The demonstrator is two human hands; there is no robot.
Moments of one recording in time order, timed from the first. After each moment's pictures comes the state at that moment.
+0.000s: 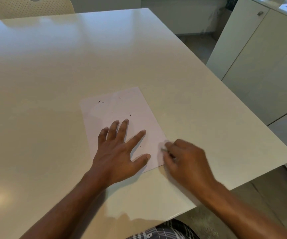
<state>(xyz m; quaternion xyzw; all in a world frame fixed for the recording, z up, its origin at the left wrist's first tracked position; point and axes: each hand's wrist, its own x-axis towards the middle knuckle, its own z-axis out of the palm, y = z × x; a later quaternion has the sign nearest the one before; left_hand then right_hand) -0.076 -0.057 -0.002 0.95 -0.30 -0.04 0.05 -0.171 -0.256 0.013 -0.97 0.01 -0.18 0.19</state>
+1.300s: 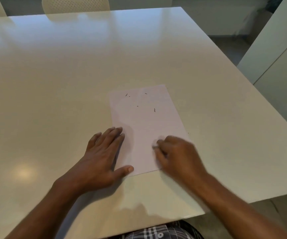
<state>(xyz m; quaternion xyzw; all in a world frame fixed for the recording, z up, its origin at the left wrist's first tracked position) -0.096 0.045 0.008 0.95 -0.28 -0.11 0.08 -0.138 -0.204 0.010 -0.96 -0.09 -0.14 0.22</state>
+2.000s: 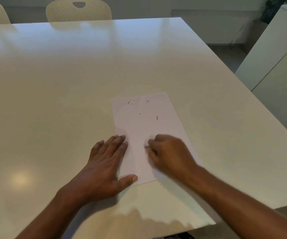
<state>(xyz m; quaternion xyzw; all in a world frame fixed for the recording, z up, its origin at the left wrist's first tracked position) -0.094 0.043 0.009 0.95 -0.28 -0.12 0.05 -0.103 -0.187 0.023 -0.97 -0.15 -0.11 0.17</state>
